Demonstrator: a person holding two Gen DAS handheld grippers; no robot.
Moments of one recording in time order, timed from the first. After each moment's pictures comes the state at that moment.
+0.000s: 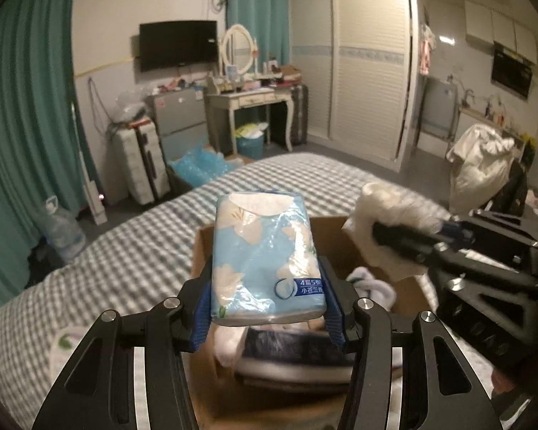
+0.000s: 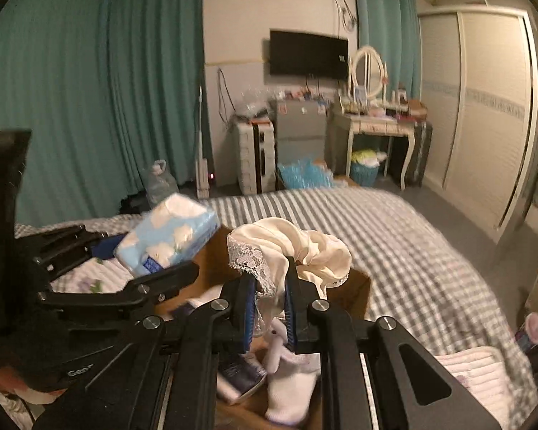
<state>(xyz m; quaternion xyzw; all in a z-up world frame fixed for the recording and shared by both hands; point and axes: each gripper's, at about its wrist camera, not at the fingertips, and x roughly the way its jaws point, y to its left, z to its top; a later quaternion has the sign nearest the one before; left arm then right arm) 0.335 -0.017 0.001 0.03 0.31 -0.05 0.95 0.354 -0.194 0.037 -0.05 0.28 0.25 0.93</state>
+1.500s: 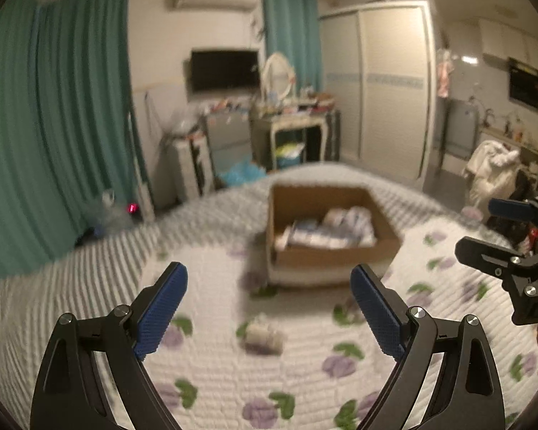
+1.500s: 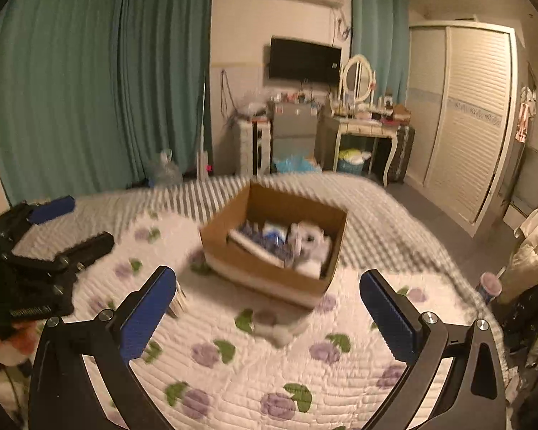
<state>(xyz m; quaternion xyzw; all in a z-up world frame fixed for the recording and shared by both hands) 0.099 0.020 0.038 0.01 0.26 0.03 0.96 0.130 -0.215 0.081 -0.08 0.28 0.23 0.93</state>
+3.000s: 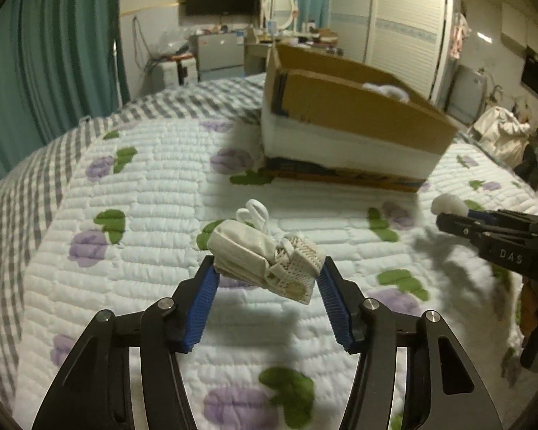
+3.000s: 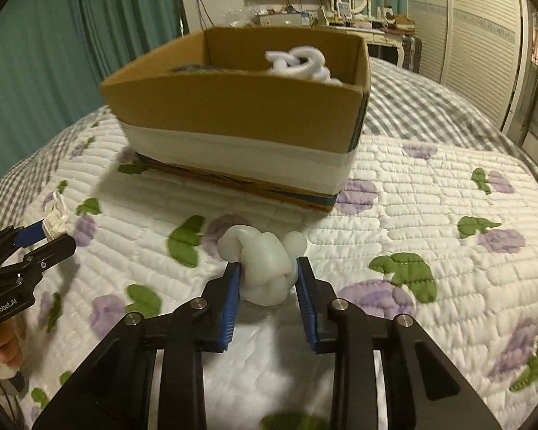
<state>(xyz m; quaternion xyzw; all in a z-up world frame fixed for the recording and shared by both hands) 0.134 0.027 -0.107 -0.02 0.37 0.01 0.93 0.218 -0.230 -0.109 -0.04 0.42 0.22 0.88</state>
